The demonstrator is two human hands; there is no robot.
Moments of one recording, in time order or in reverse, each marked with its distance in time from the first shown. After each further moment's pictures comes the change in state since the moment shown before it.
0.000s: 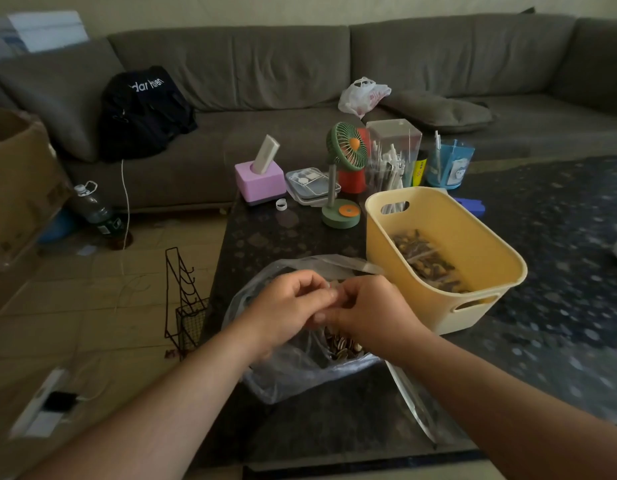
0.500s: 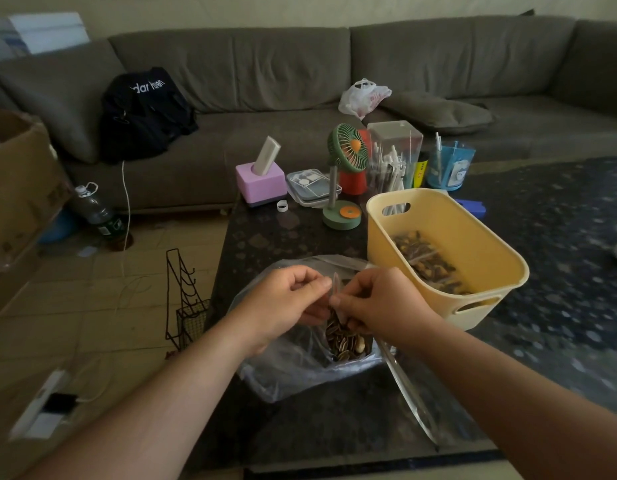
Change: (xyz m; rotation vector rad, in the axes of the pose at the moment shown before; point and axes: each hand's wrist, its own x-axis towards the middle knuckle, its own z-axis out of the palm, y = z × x) left_hand 0.005 0.001 -0.009 -0.135 0.027 -0.076; right_hand 0.002 -0.006 -0.019 0.118 -0.010 0.058
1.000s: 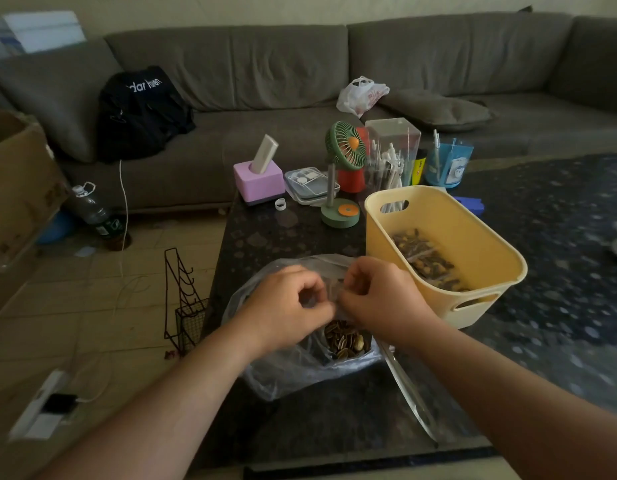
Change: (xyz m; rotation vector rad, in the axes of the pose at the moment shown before) left_hand -0.009 0.009 -0.001 0.698 0.040 0.283; right_hand 0.004 0.006 0.002 -0.205 0.135 -0.082
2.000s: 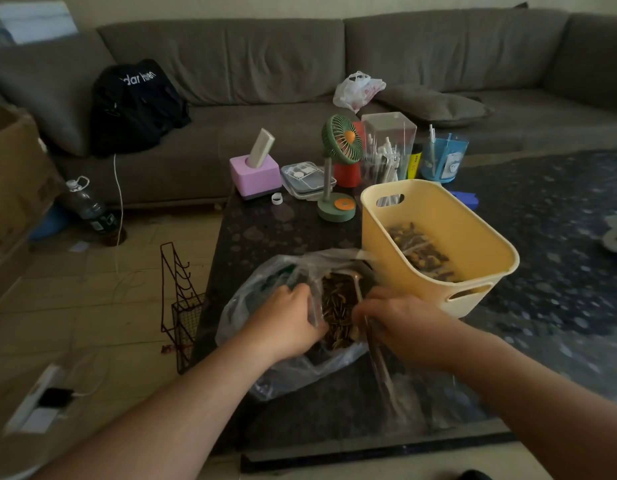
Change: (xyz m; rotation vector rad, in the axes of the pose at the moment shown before) left_hand -0.001 -0.013 0.034 0.196 -0.139 -0.232; right_hand -0.017 0.043 -0.021 -0.586 -0.388 -0.286
